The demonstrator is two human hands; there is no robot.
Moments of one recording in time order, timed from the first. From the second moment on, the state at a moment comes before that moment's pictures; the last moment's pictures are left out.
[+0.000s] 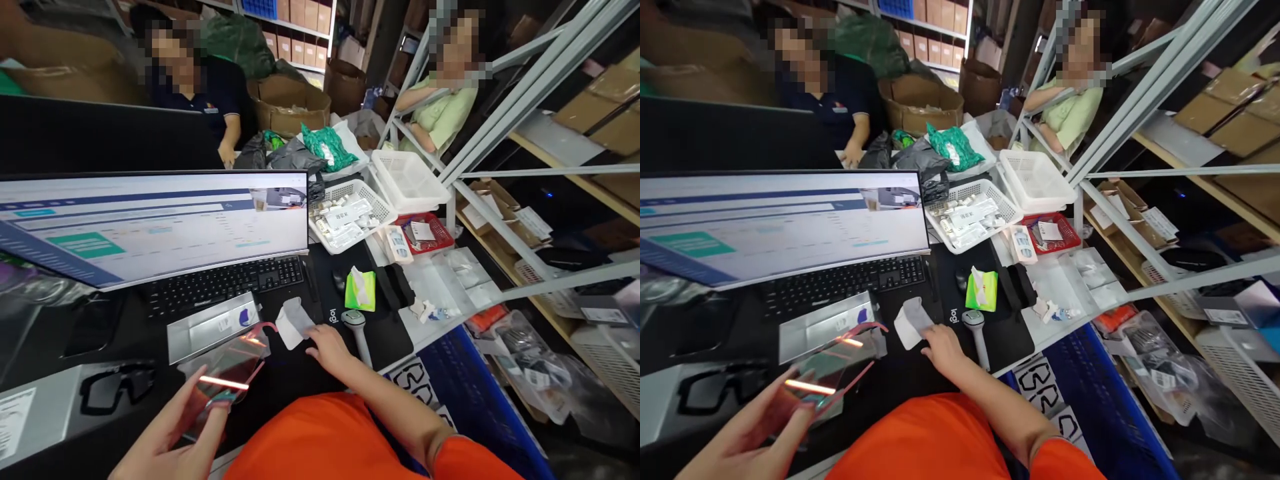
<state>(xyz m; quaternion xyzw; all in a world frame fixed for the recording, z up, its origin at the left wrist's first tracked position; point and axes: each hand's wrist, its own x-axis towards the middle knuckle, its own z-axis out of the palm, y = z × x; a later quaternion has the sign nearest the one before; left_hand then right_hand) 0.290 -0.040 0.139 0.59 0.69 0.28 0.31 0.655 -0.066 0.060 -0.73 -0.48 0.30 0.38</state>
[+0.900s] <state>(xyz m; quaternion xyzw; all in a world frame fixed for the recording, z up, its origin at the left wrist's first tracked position) 0.314 -0.055 0.167 0.72 0.54 0.42 0.07 0.462 -0.103 0.163 -0.38 -0.17 0.68 0.61</state>
